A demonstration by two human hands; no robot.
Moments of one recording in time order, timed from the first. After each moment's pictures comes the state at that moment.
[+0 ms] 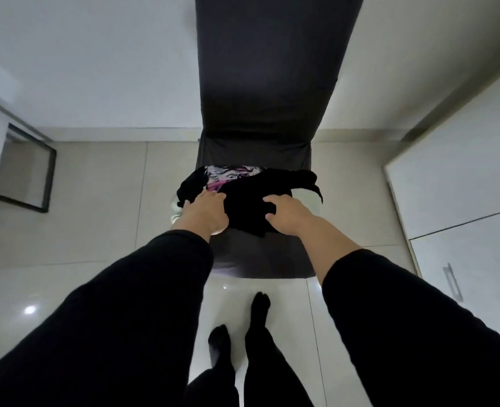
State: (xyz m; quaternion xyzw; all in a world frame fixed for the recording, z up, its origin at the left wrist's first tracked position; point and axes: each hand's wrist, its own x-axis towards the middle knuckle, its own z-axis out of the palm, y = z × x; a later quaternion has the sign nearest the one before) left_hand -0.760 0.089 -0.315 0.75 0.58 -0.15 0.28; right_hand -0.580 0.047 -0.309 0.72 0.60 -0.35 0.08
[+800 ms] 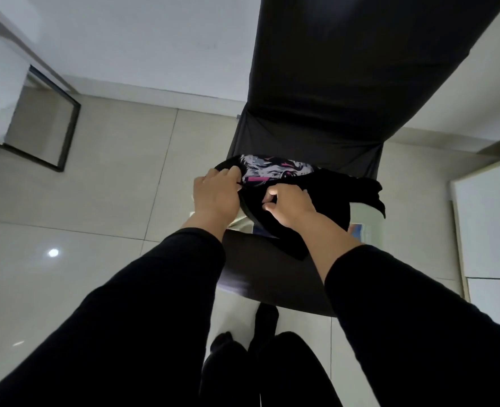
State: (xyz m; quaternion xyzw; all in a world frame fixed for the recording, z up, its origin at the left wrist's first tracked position) left_hand -0.784 0.164 -0.432 0.74 0.65 0.03 0.15; right_hand -0.631 0.157 -0.436 0.69 0.65 -0.33 0.01
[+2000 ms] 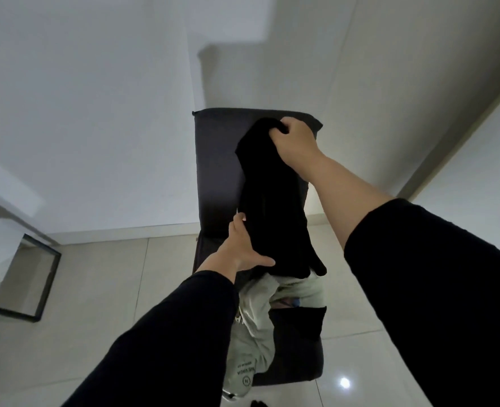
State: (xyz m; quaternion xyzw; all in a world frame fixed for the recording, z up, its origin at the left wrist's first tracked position) left_hand -0.690 0.154 -0.209 0.71 0.53 0.13 0.45; right_hand -0.553 0.196 -0.052 0.68 0.55 -0.21 -0.43
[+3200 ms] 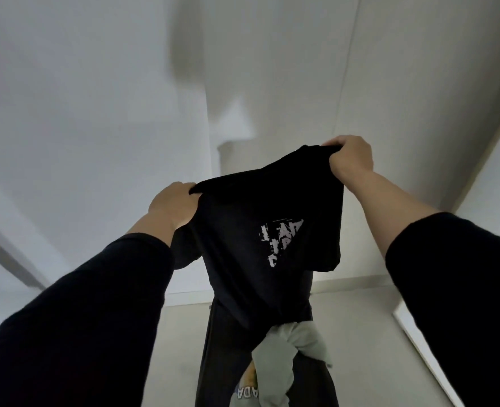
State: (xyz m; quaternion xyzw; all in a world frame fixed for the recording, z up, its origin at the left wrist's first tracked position) left_hand -0.791 0.231 -0.001 0.76 0.61 0.23 0.08; right_hand -0.495 0.167 0.067 0.75 0.47 -0.03 -0.45
